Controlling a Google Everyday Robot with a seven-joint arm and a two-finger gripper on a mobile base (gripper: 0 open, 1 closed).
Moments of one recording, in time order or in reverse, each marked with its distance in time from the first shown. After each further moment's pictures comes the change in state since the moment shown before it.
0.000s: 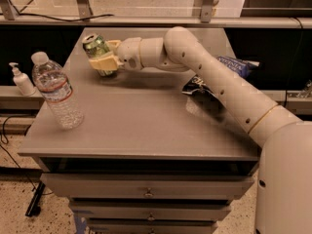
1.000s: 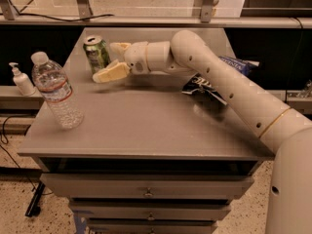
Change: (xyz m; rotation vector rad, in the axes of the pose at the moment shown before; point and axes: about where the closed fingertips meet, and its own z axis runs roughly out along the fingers) arm 0.009 0.005 -0.018 0.023 0.028 0.014
